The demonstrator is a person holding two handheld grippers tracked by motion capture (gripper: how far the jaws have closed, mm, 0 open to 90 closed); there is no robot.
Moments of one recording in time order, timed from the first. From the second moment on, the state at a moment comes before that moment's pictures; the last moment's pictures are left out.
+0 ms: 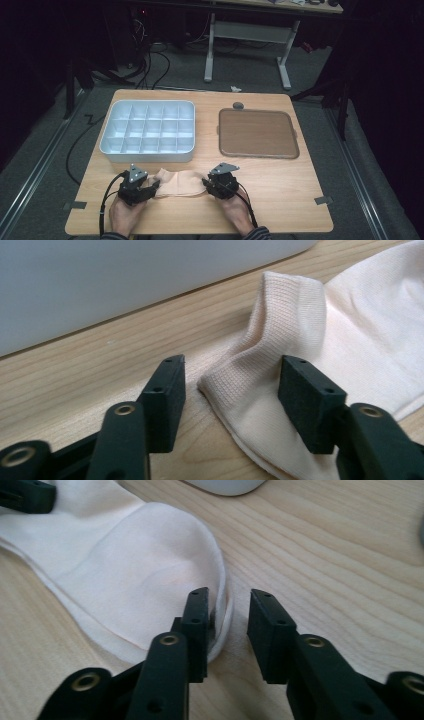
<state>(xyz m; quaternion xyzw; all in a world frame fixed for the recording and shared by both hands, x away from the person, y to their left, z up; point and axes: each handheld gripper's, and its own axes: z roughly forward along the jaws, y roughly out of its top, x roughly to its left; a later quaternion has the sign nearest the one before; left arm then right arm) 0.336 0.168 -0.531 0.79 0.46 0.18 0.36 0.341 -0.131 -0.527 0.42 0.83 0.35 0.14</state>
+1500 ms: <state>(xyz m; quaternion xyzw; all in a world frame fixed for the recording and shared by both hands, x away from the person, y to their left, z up) 0.340 0.167 -0.518 0.79 0.46 0.10 0.40 0.332 -0.138 -0.520 0.40 0.82 0.38 0.15</state>
